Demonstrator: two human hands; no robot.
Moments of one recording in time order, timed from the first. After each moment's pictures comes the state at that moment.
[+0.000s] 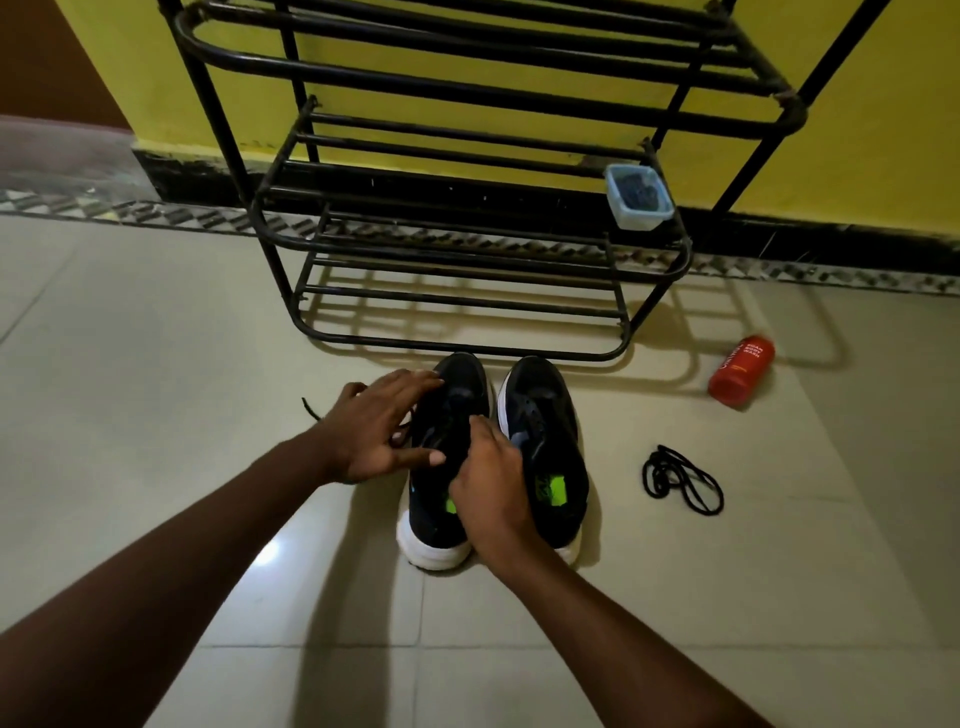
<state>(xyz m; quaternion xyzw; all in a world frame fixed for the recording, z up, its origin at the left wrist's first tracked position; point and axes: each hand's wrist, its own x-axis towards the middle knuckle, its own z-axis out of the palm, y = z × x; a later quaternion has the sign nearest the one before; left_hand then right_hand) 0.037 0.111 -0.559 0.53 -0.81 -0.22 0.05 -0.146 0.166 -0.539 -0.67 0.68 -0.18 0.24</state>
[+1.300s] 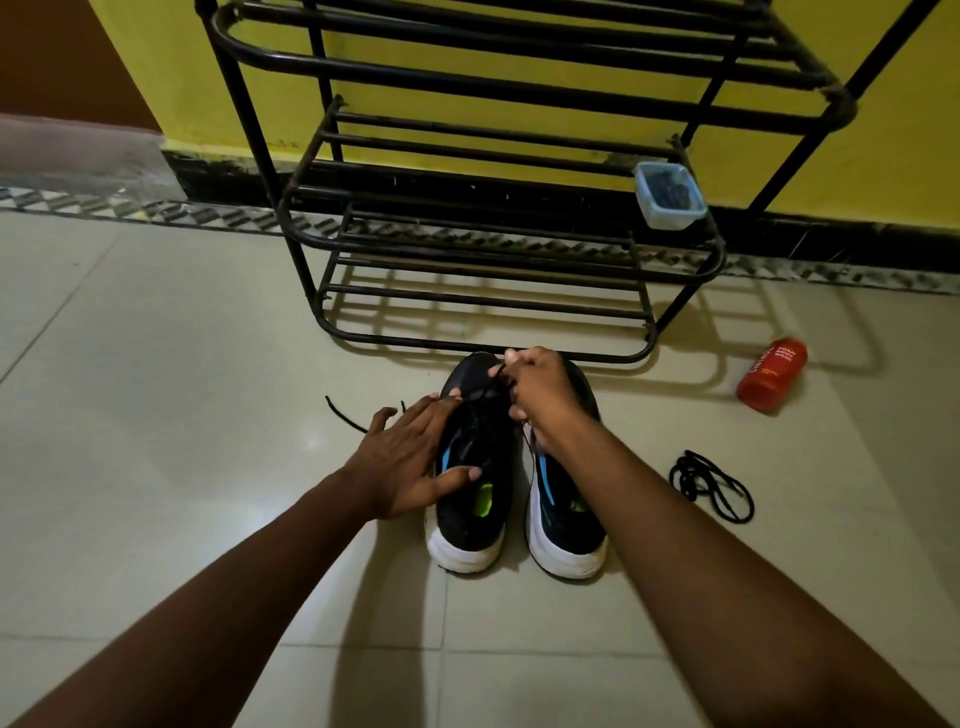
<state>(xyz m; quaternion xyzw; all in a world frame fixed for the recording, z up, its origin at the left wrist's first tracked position) 0.020 0.137 -0.583 0.56 -0.81 -0.18 0.04 -0.157 0.064 -0.522 -0.42 0.64 -0.33 0.54</state>
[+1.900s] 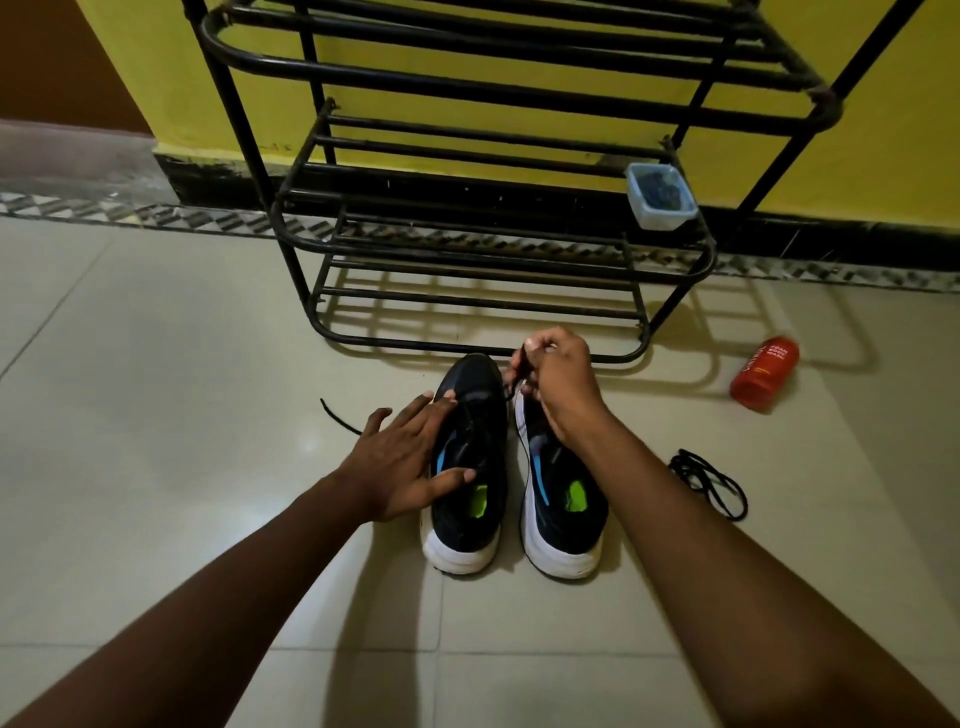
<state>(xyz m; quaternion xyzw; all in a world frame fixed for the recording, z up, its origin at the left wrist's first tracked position) 0.021 0.137 -0.581 0.55 -0.81 -0.18 0.02 -0.178 0.057 -0.519 -0.46 0.60 -0.43 0.49</state>
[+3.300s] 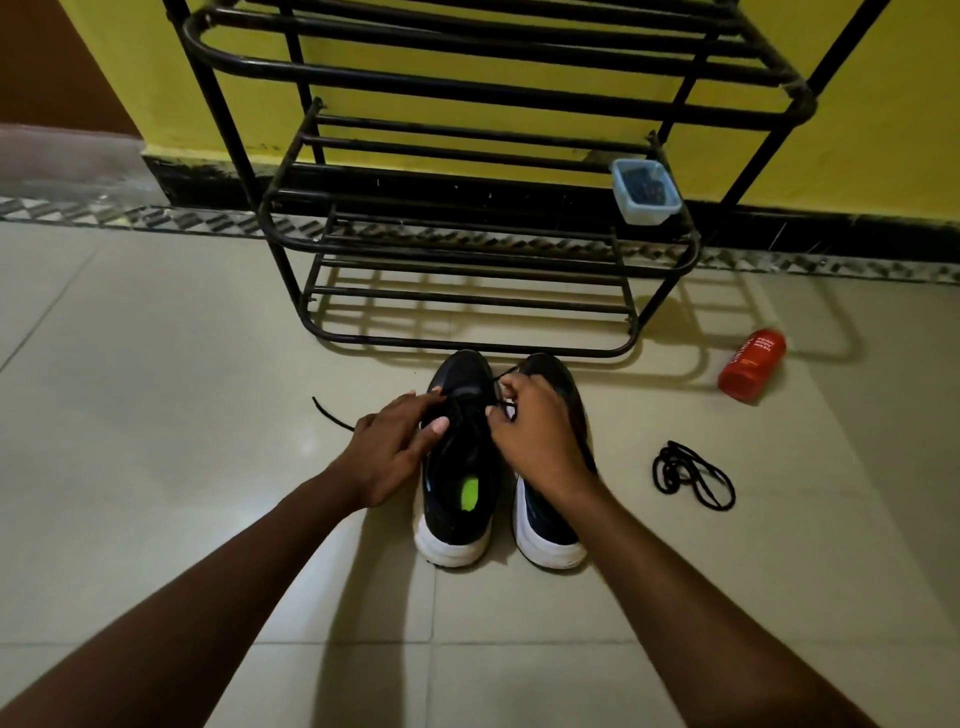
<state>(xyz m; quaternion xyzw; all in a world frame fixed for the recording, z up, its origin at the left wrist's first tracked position) 0.023 0.134 -0.580 0.58 -0.73 -0.32 0.17 -0.181 0.116 -0.527 -0.66 0.66 -0.20 0.30</state>
